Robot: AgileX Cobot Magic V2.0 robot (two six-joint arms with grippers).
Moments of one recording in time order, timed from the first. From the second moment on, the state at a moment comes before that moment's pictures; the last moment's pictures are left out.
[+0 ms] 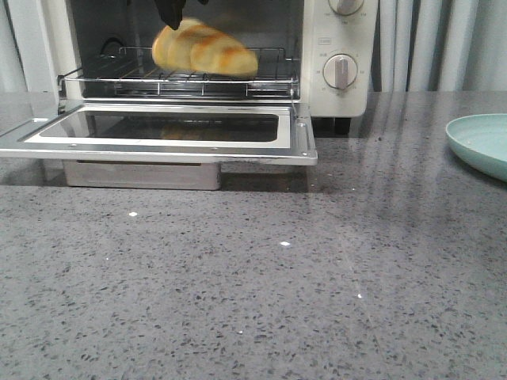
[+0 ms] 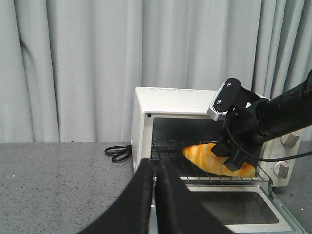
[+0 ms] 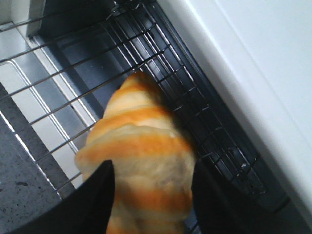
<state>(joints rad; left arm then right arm) -0.23 0.15 -0.73 0.06 0.62 -0.15 0.77 2.04 -2.08 -0.52 0.92 -0.03</state>
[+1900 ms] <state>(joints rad) -0.01 0.00 -0.14 -0.11 0.28 -0.06 1.00 1.79 -2.08 -0.43 1.26 0.06</state>
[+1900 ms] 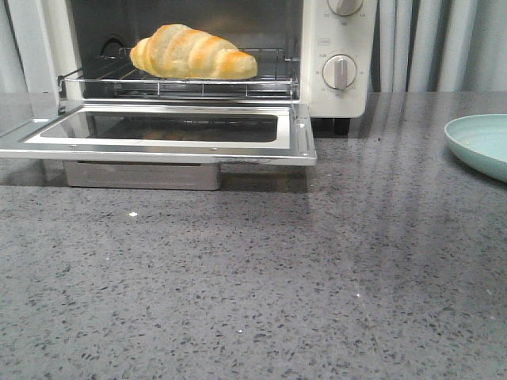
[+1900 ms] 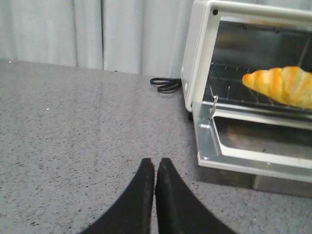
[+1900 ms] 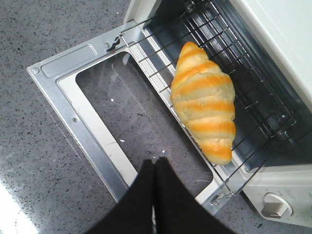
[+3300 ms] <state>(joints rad) -0.01 0.00 0.00 -0.15 0.04 -0.05 1.00 1.40 -1.67 -0.54 1.27 0.19</state>
